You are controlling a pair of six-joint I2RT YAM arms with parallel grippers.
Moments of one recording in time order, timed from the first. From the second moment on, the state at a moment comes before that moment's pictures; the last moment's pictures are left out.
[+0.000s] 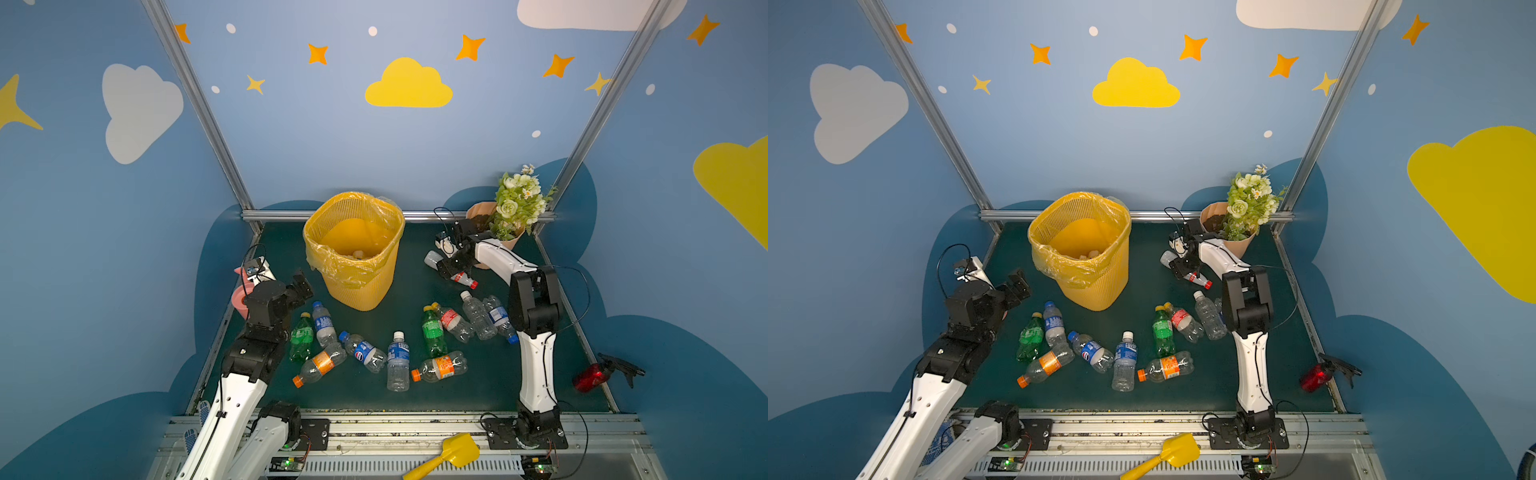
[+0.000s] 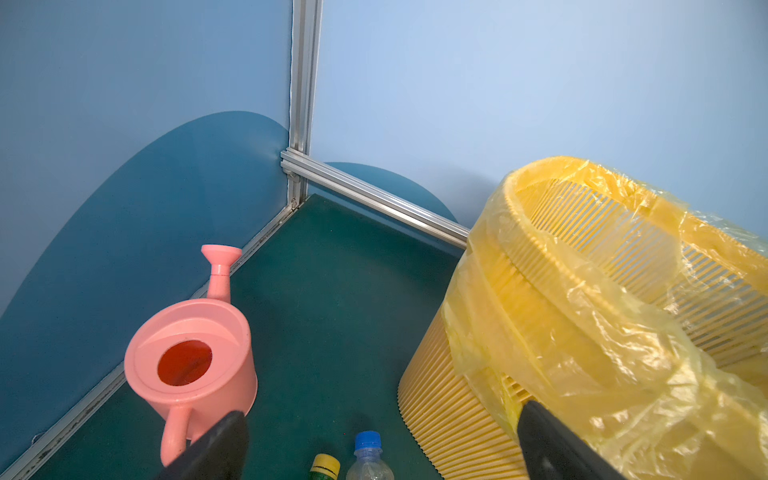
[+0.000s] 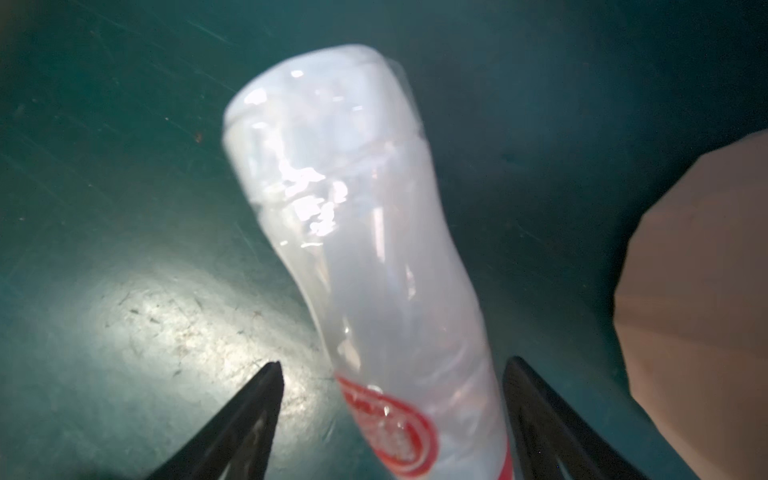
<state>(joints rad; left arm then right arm) -0.17 0.74 0.80 -0.40 -0.39 -0.45 0.31 2.24 1.83 -0.78 -0.08 -0.29</state>
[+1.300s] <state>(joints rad) -0.17 0.69 0.77 -0.43 -0.40 -0.45 0.33 2.34 1.94 -0.83 -0.08 -0.36</state>
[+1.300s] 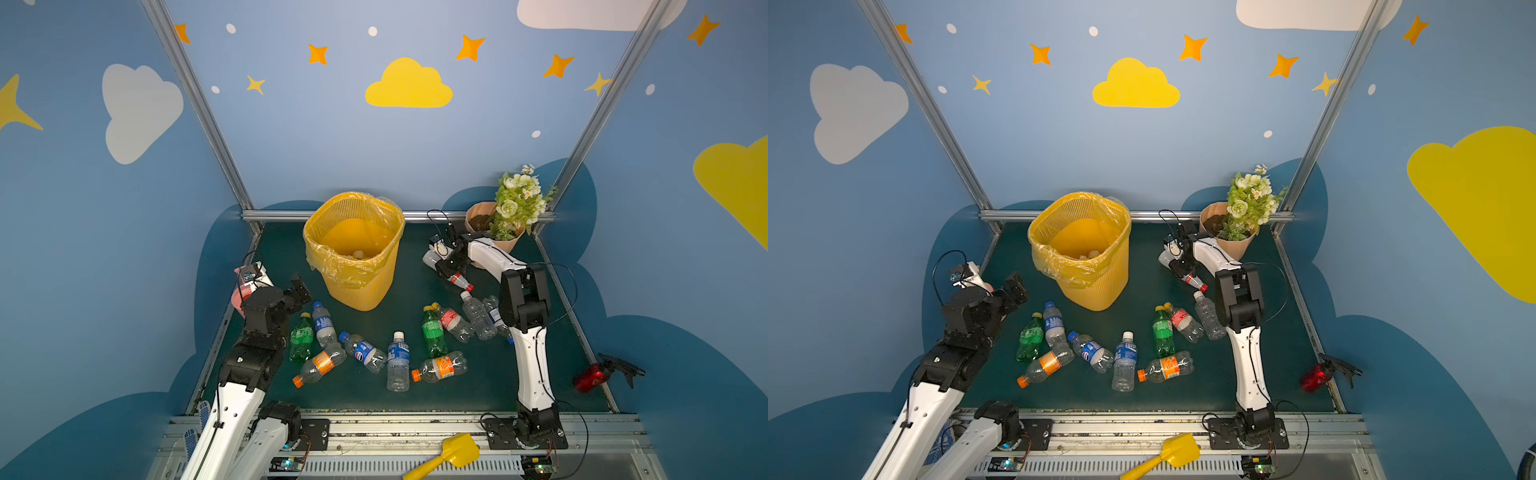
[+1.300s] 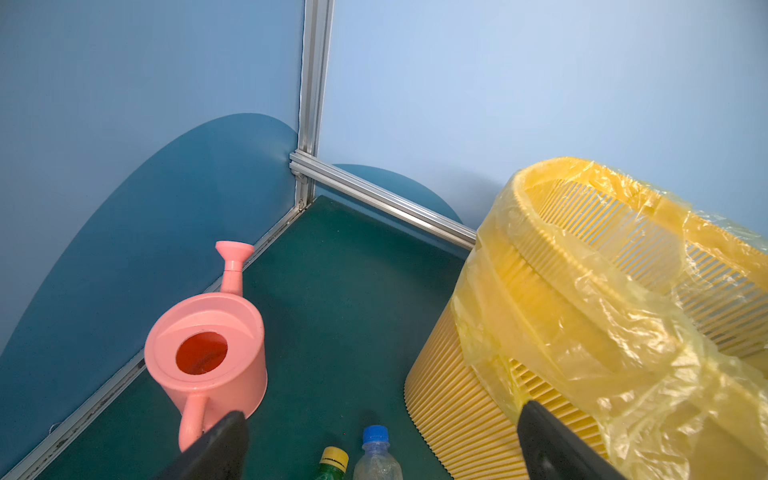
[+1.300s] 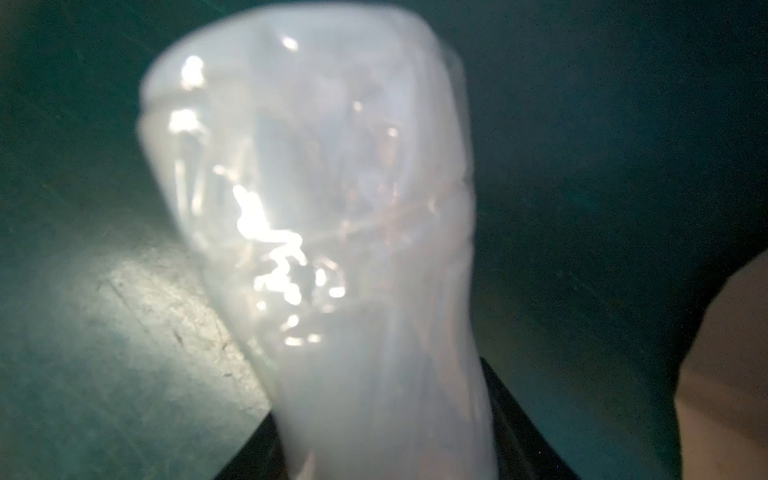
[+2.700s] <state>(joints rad) -0.17 0.65 0.71 -0.43 -0.44 -0.47 0.27 1.47 1.57 0.22 -0.36 0.48</state>
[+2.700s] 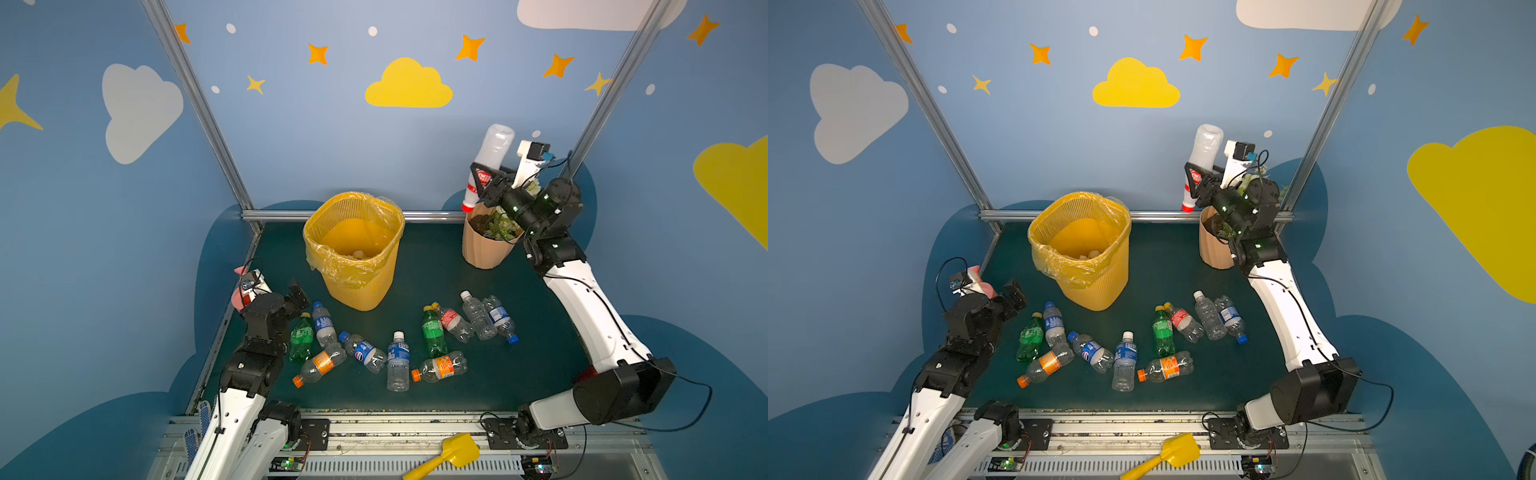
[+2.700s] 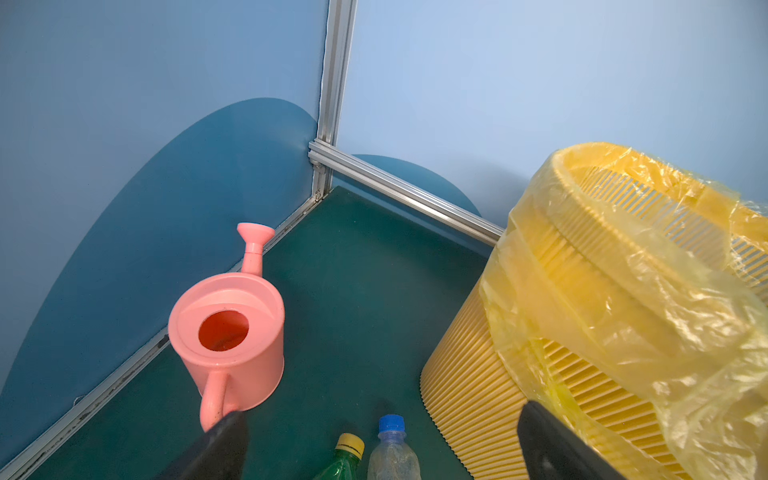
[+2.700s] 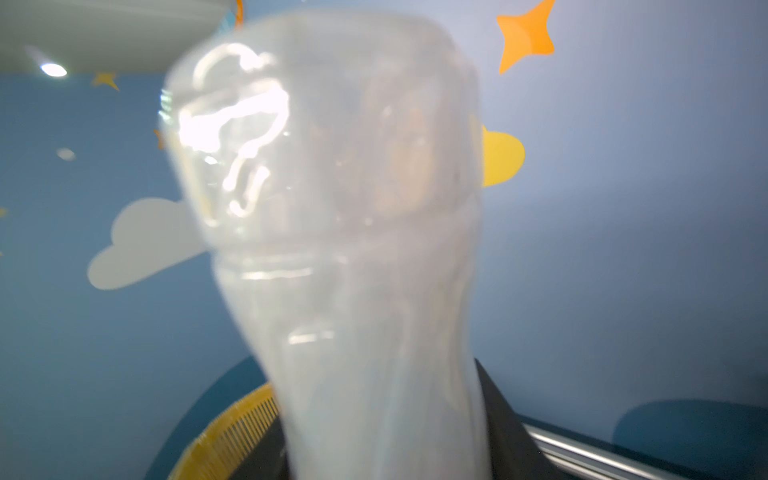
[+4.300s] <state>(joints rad) -0.23 0.73 0.69 -0.71 -0.39 -0.70 0.32 1.21 0.93 -0.26 -0.05 0.32</state>
